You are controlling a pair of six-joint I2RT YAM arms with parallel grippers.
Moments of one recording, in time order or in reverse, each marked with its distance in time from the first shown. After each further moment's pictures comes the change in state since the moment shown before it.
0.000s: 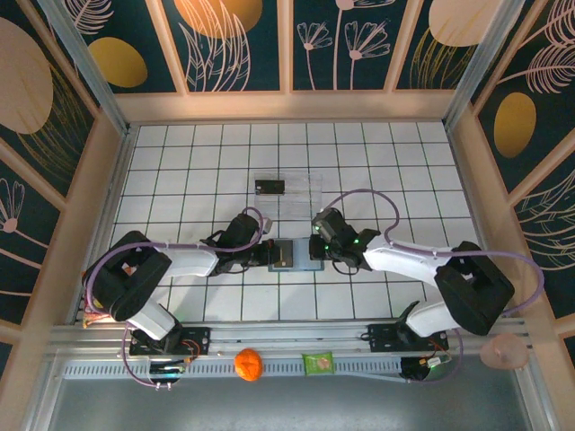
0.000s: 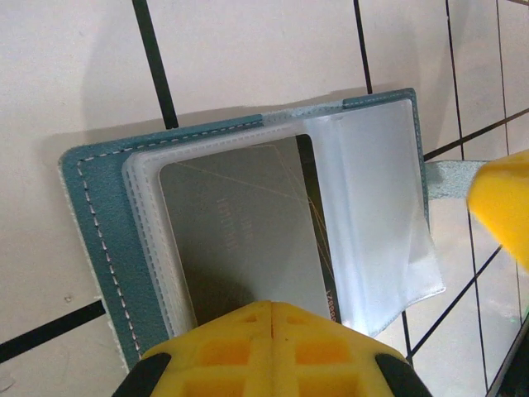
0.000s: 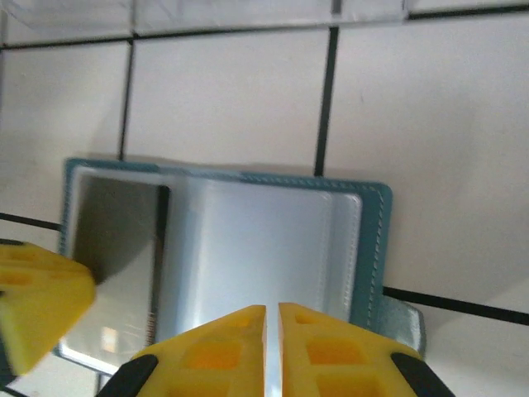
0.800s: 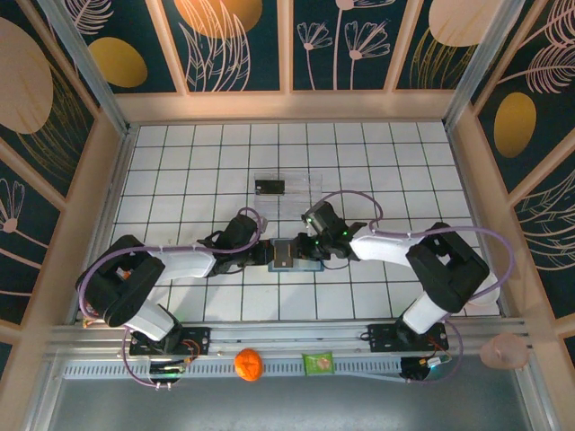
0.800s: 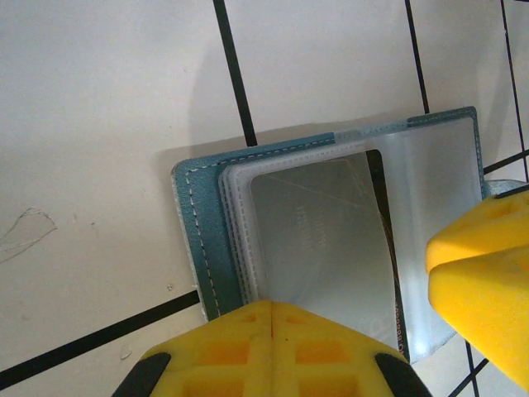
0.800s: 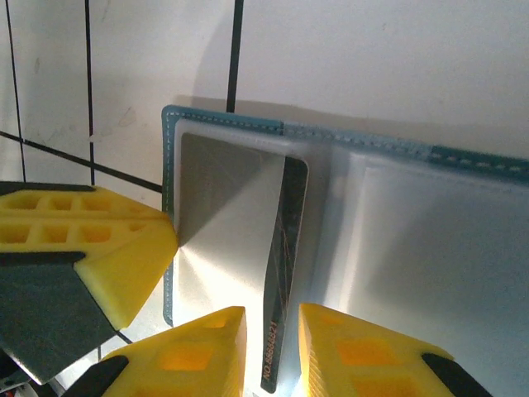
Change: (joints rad) left arm 0.000 -0.033 -0.003 -0.078 -0.131 0.065; right arm -0.042 0.195 0.058 0.133 -0.356 0.056
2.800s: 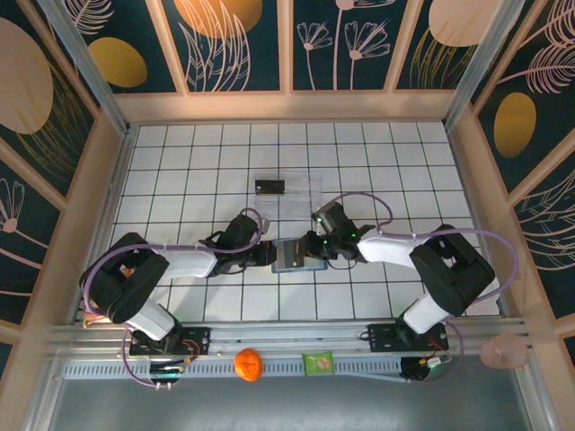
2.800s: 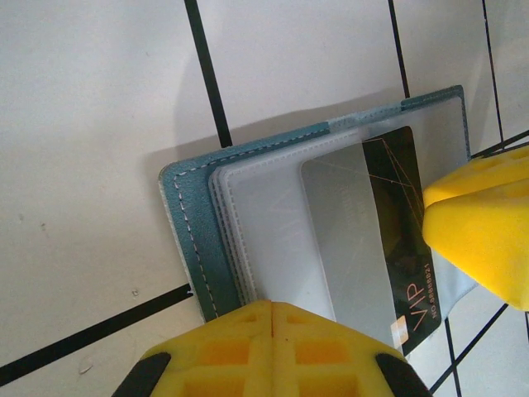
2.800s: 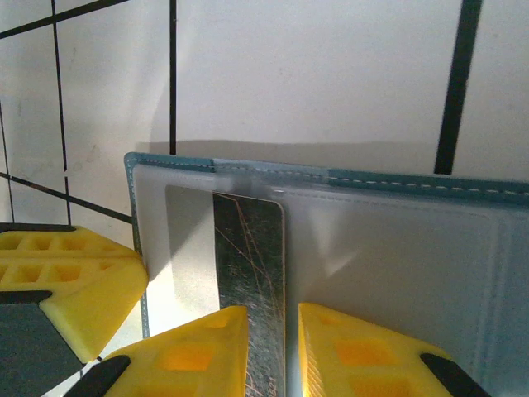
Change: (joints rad) left arm 0.000 0.028 -0.005 0.047 0.060 -0.012; right arm -0.058 -0.027 -0.077 0.071 0.007 0.010
